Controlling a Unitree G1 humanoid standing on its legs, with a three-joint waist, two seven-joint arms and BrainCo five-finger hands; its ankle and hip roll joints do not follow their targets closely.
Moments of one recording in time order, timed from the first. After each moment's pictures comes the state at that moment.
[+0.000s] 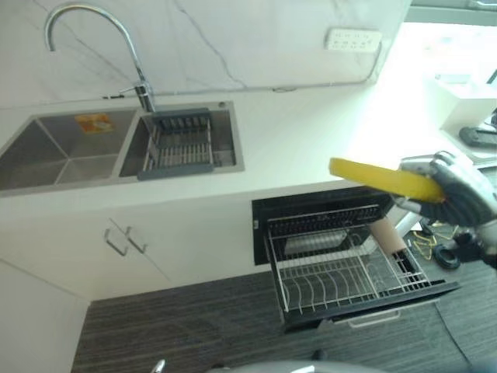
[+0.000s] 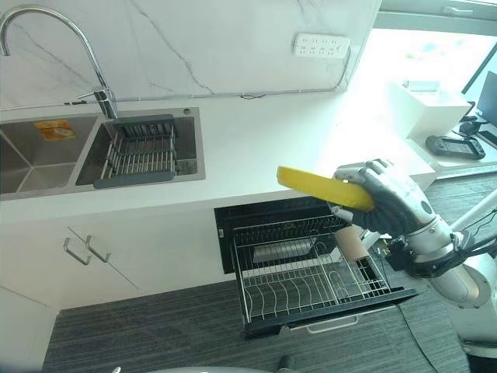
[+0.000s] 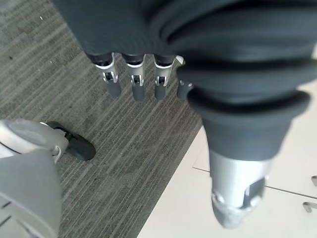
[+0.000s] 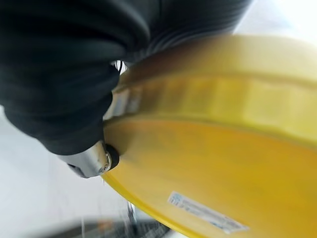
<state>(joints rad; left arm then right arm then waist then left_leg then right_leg) 0.28 0.20 0.31 1.10 -0.59 -0.11 0.04 0.13 -0.96 -0.30 -0.38 -0.40 -0.58 0.01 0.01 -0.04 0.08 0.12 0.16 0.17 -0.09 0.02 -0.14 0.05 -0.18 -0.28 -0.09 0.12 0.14</state>
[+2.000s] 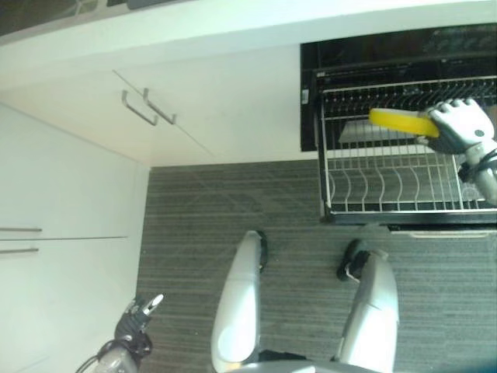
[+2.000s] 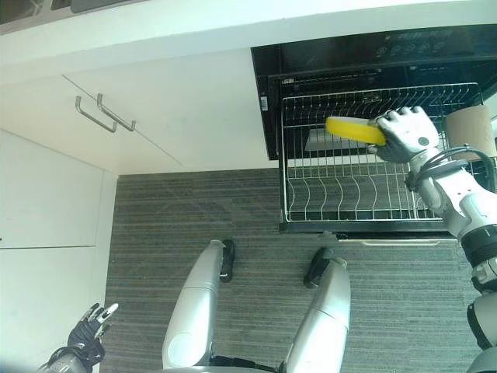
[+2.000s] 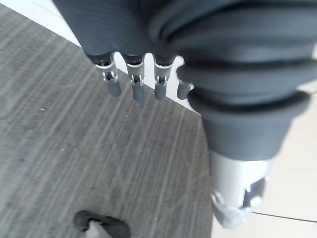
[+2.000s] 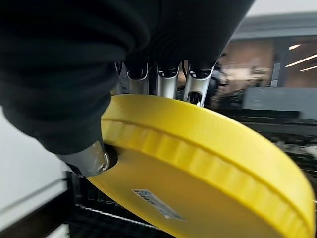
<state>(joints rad) 0.19 0.42 0.03 0.84 -0.69 -0.15 -0.09 -0.79 -1.12 0.54 0.66 -0.69 -0.31 -0.47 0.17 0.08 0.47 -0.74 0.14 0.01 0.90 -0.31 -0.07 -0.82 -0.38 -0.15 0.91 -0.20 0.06</state>
